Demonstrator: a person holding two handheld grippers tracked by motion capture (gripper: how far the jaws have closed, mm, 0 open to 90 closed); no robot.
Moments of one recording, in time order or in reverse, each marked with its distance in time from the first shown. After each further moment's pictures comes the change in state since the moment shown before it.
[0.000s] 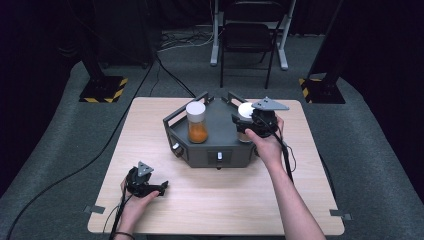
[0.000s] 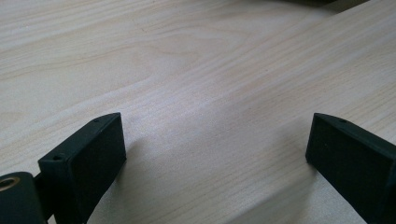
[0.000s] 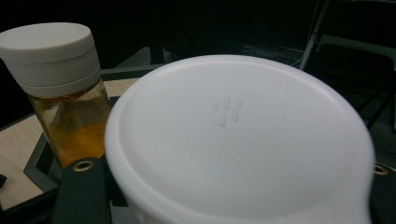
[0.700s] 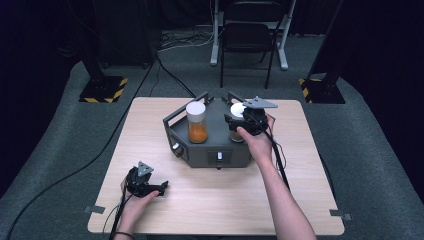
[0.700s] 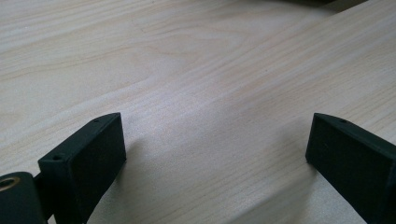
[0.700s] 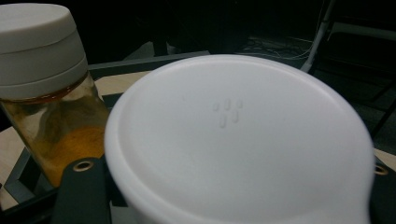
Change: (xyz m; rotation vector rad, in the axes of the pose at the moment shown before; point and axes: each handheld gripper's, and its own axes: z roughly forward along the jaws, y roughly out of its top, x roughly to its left) left arm 0.001 0.000 0.000 -0.002 -0.004 0.001; right arm 0.002 -0.003 0.032 0.027 0.017 0.032
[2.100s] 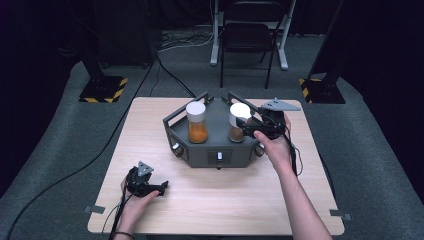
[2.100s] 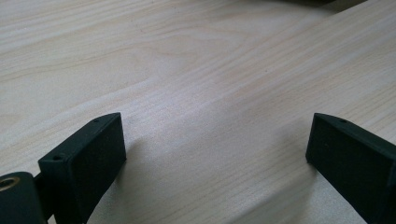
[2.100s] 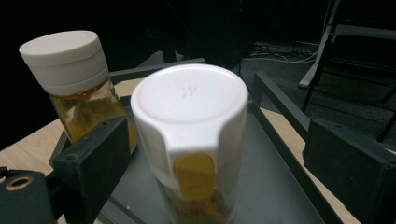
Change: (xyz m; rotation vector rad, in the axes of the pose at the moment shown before) left arm 0.000 0.000 0.000 0.000 -0.001 0.001; right arm -0.027 -0.006 -0.051 -0.033 0.044 0.038
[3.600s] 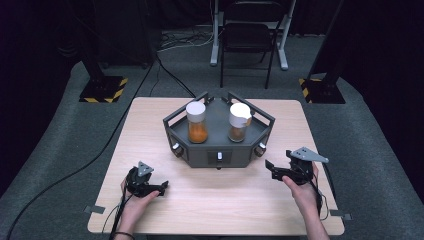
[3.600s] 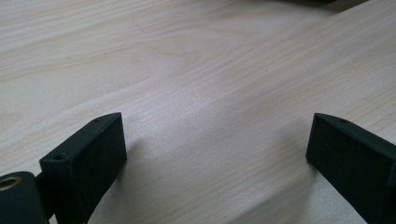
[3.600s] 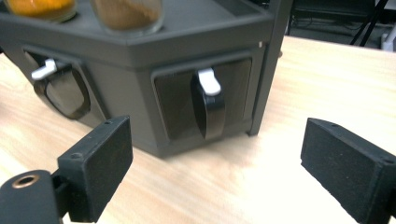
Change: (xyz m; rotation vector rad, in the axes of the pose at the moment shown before) left arm -0.001 0.000 0.000 -0.001 0.004 -0.002; right arm -0.021 -0.124 -0.066 0.086 -0.107 0.046
